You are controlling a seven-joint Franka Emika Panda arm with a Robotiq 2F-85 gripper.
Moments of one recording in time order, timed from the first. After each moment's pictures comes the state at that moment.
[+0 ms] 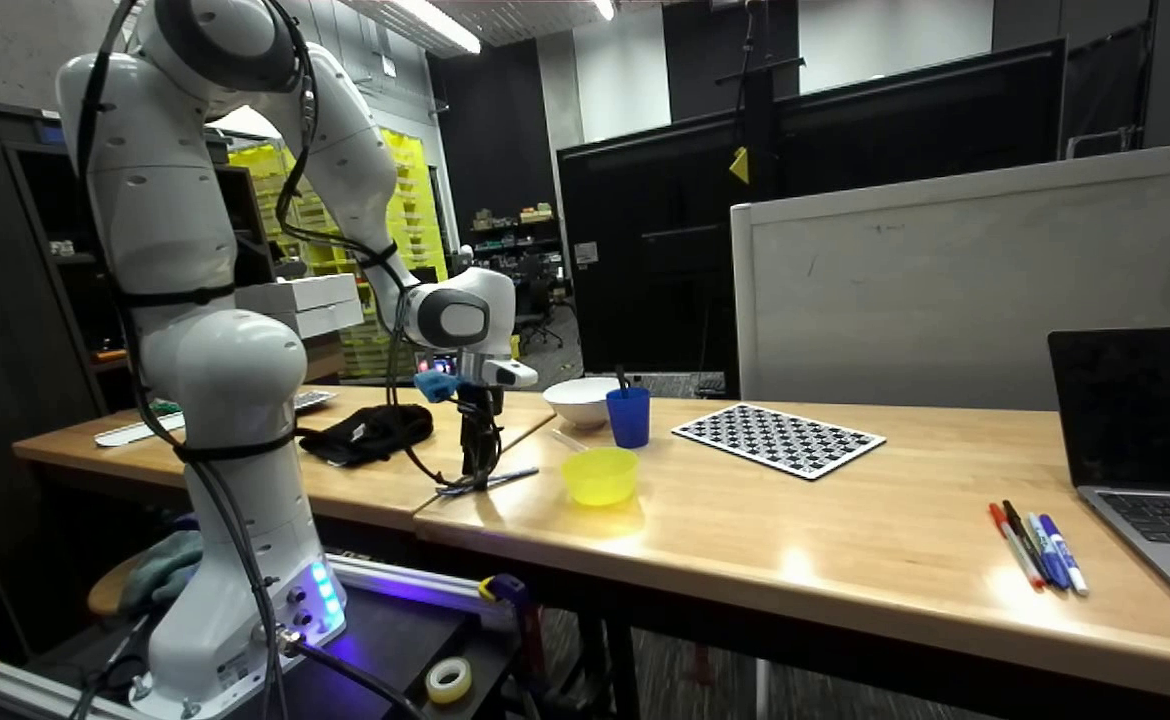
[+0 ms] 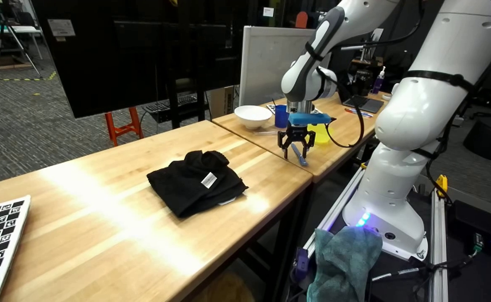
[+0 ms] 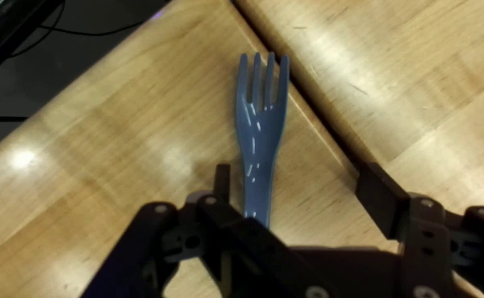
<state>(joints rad) -0.22 -0.05 -0.13 -2.79 0.11 2.51 0.32</state>
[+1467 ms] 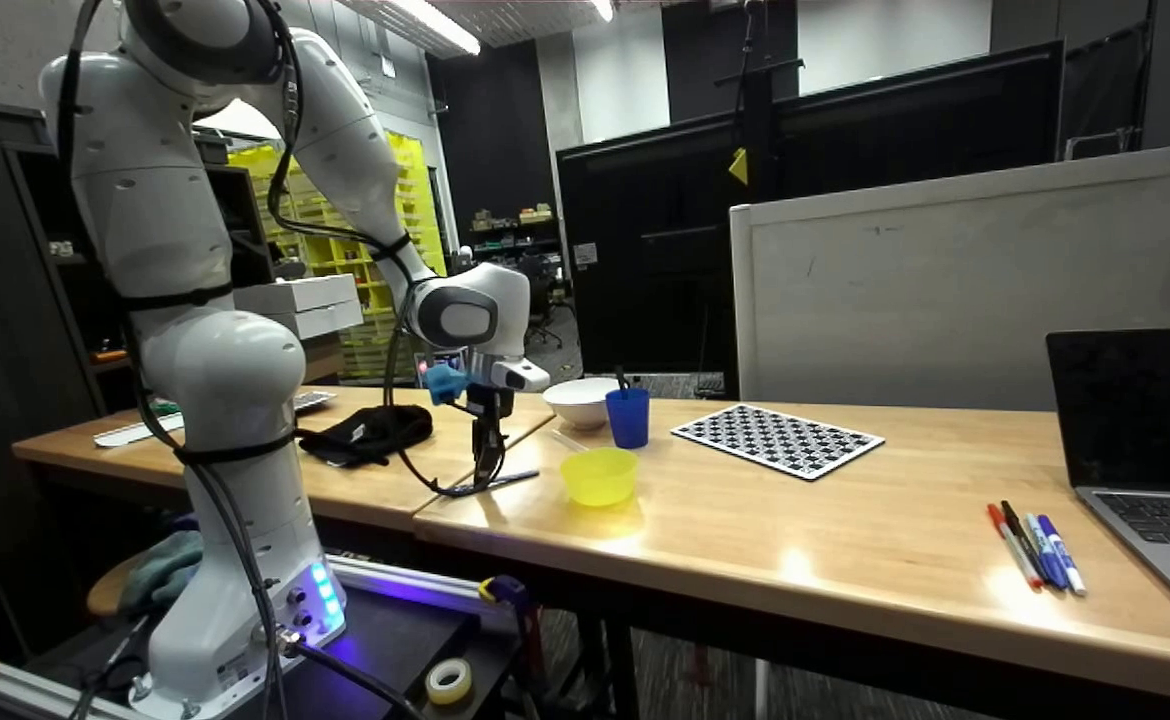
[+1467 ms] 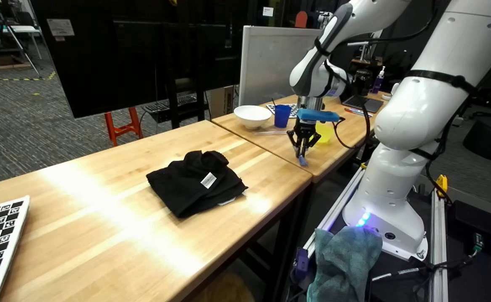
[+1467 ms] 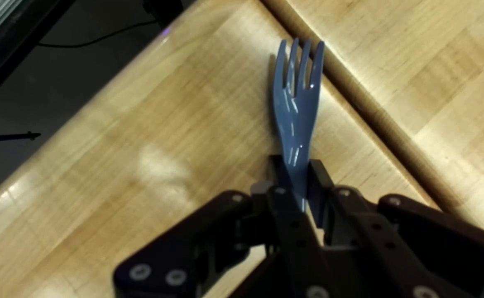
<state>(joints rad) -0.24 -0.10 -0.22 -2.81 0.19 2.49 0.22</state>
